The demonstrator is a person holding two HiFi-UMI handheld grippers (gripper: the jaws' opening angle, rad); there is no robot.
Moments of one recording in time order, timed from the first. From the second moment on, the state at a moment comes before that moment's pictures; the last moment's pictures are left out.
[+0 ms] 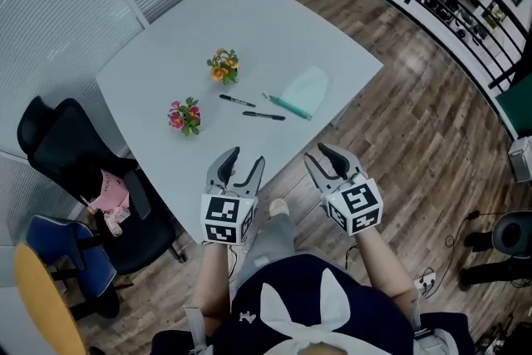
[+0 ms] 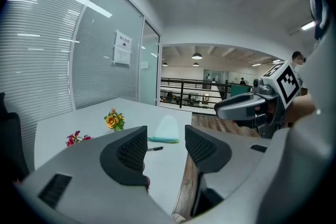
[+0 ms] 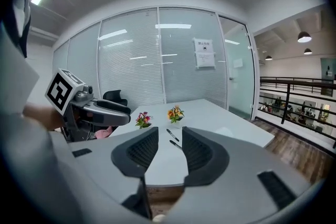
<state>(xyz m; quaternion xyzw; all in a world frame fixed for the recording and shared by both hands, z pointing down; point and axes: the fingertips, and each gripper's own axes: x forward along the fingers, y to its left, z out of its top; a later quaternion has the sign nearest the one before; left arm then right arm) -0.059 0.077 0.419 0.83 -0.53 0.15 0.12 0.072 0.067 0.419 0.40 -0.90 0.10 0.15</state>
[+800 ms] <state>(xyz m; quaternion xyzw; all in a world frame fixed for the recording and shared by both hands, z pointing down) -0.091 0.002 0.465 0.82 -0.52 0.21 0.13 0.050 -0.021 0.461 0.36 -0.90 0.10 0.21</state>
